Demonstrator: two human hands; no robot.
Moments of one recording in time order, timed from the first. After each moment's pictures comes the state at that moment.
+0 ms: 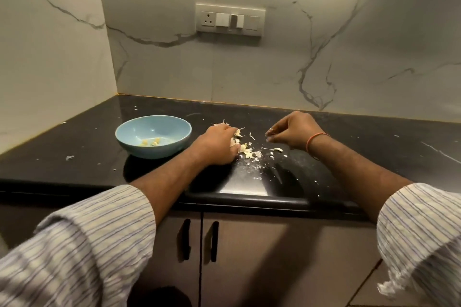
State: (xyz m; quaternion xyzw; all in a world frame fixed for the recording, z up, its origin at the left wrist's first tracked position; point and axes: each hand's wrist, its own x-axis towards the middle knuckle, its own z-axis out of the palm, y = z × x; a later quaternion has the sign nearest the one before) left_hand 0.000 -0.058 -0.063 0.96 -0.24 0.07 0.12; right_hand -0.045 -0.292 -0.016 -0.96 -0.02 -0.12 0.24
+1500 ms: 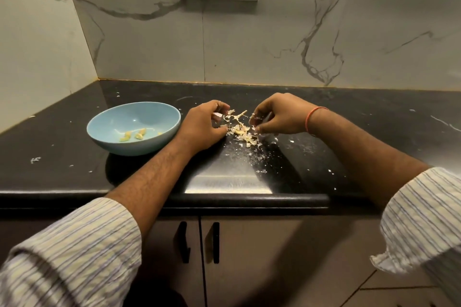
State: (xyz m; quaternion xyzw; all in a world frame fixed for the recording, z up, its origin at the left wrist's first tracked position) left_hand 0.040 -0.041 -0.090 0.87 -0.28 0.17 0.37; right_hand -0.011 -0.272 -0.016 -0.98 -0.14 -0.02 0.16
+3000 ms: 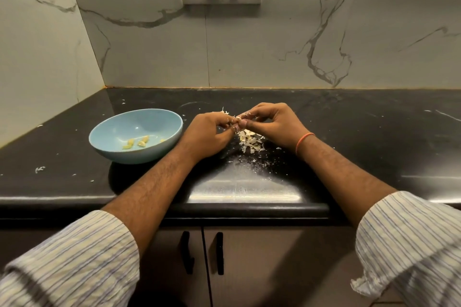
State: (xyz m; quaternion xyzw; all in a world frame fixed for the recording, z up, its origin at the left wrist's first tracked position) left_hand 0.041 -0.044 -0.091 0.86 -0.32 0.19 0.35; right_hand 0.016 -0.266 -0.076 -0.84 -0.22 -0.18 0.46
